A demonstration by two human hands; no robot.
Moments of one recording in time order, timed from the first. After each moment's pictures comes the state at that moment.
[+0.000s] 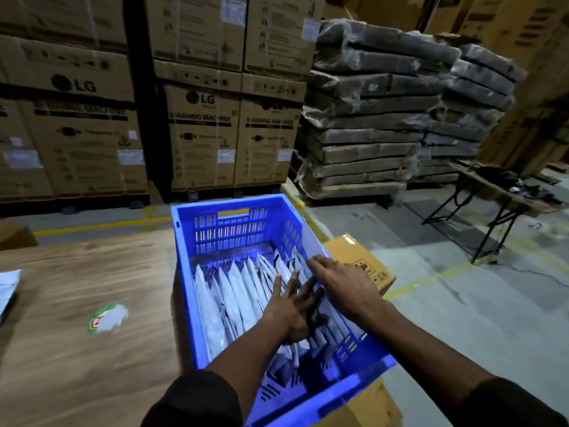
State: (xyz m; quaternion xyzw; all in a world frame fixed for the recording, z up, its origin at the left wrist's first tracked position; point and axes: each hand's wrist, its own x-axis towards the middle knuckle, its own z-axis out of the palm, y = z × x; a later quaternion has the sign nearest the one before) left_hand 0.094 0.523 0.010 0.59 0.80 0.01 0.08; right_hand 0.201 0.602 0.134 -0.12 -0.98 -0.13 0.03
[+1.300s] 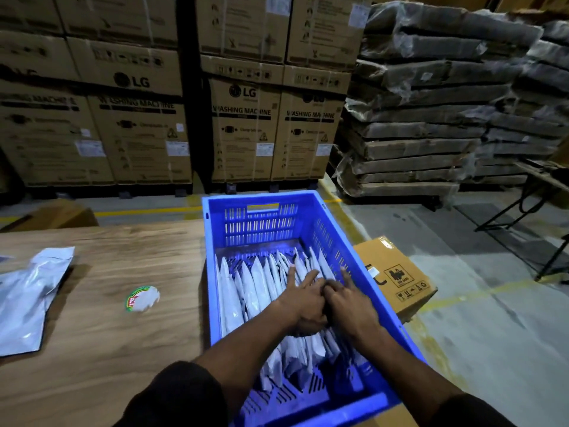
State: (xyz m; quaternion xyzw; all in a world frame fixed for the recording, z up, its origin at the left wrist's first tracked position) left_hand 0.073 0.519 0.029 0.58 0.81 0.01 0.10; right_hand 0.170 0.623 0.039 -0.15 -0.99 -0.03 -0.03
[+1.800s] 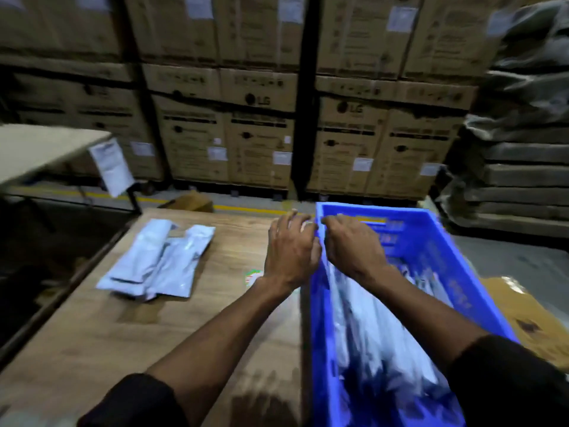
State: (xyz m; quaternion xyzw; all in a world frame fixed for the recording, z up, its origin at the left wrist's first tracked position) left_hand -0.017 0.322 0.095 0.30 0.87 0.23 -0.32; right_hand 0.028 0.465 0.143 0.05 -0.97 0.01 0.22
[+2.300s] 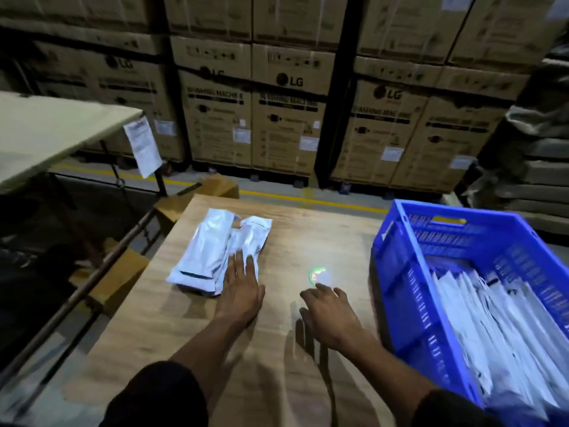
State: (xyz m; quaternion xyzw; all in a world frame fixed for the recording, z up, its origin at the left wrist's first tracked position) left_hand -0.094 0.059 -0.078 0.14 0.98 0.13 -0.06; right_hand 0.004 0.264 -0.009 0.09 -0.99 -0.01 -0.05
